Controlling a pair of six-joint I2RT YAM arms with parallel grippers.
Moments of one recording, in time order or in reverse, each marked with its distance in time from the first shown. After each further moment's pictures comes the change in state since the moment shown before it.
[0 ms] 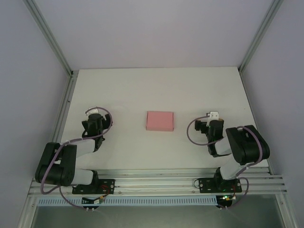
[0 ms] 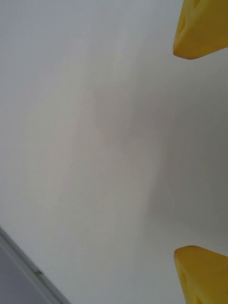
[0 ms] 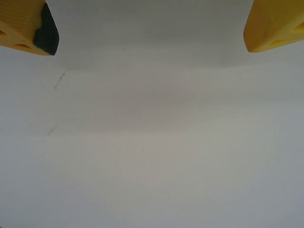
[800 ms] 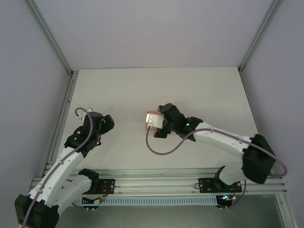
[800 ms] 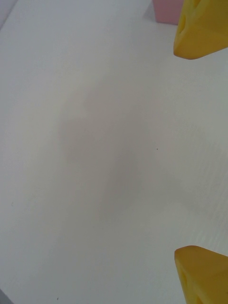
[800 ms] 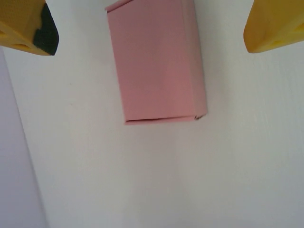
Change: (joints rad) left arm -0.221 -0.540 0.329 -1.154 -0.027 -0.450; right arm 0.710 -0.233 0.771 -1.283 -0.098 -0.723
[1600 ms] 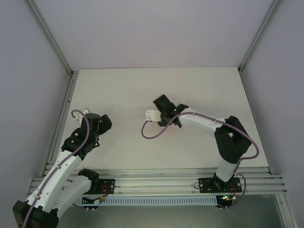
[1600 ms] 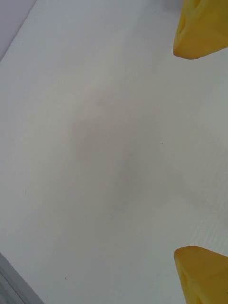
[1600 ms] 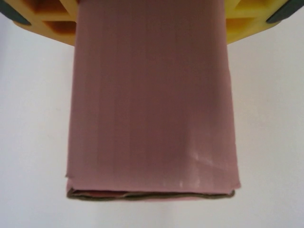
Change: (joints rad) left arm -0.002 -0.086 0.000 -0.053 -0.043 -0.027; right arm -0.079 0.359 0.188 -0.069 0.148 -0.307
